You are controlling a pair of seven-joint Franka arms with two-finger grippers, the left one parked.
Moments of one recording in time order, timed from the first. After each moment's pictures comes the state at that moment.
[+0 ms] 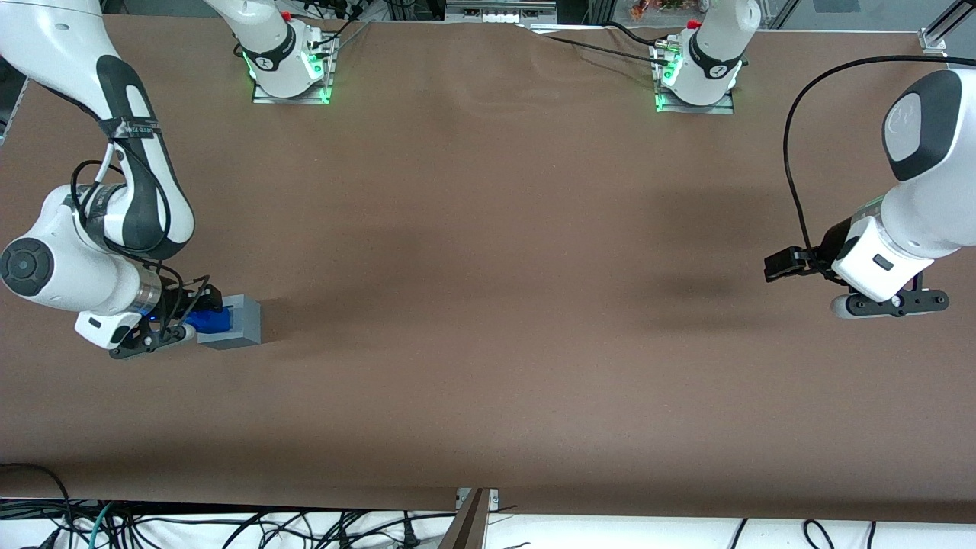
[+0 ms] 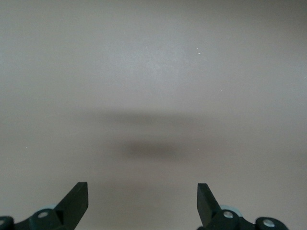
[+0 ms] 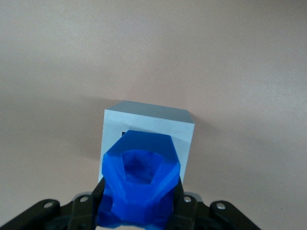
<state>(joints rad) -0.04 0.52 0.00 -1.68 0.03 2.13 -0.35</state>
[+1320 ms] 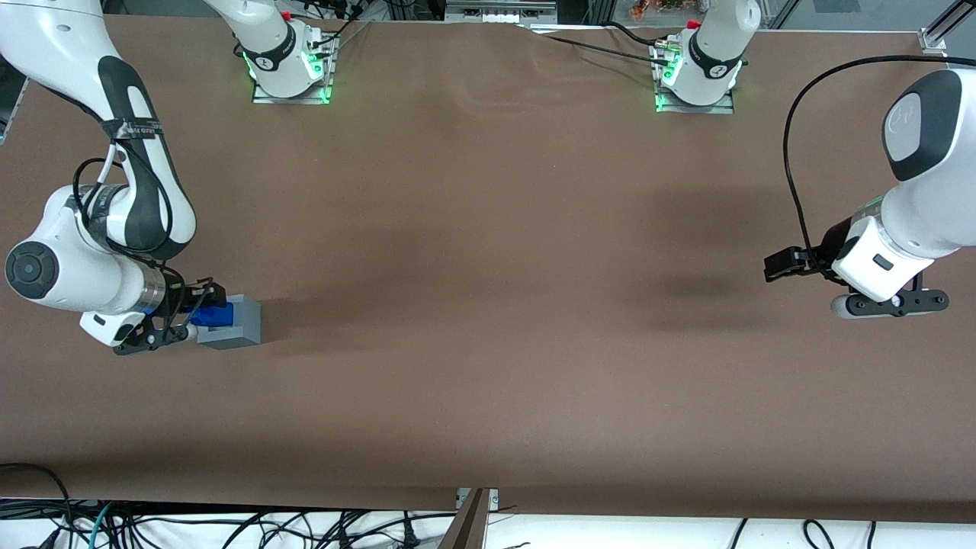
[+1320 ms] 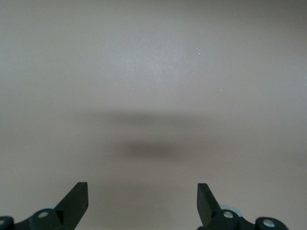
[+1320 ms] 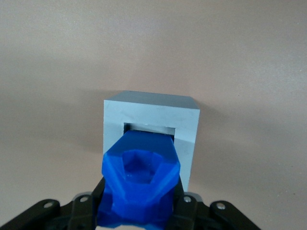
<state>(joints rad) -0.04 0.52 0.00 -1.69 0.03 2.09 -0.29</state>
